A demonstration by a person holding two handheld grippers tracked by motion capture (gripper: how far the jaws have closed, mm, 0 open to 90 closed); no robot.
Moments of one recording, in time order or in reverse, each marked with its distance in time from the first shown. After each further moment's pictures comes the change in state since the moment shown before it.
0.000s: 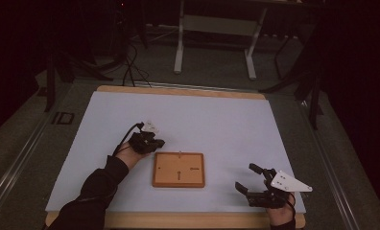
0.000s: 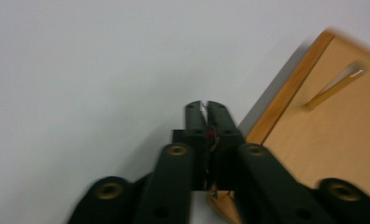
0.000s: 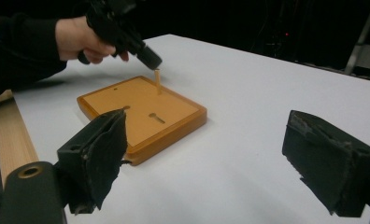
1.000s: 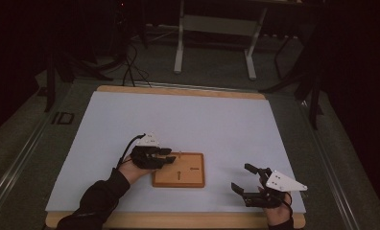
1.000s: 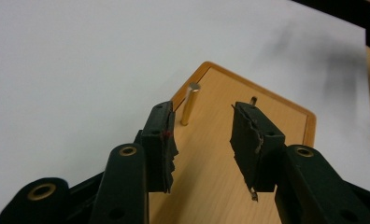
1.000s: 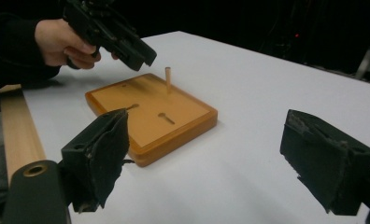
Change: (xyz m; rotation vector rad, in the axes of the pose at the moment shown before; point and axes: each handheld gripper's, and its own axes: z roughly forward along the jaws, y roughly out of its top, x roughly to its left) left arm -0.043 -0.017 -0.008 -0.164 -0.201 0.033; right arm 0.006 0.003 0.008 0.012 0.029 -0.039
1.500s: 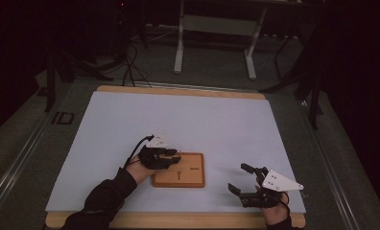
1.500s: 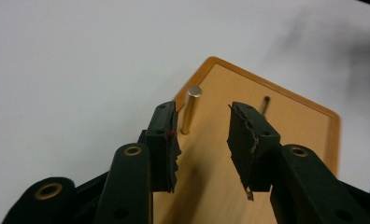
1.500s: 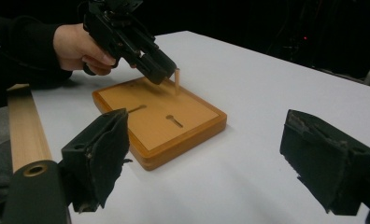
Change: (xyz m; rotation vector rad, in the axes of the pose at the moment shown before) left arm -0.003 0.004 0.024 0.050 0.051 0.036; right arm 0.004 0.002 0.007 0.005 0.026 -0.025
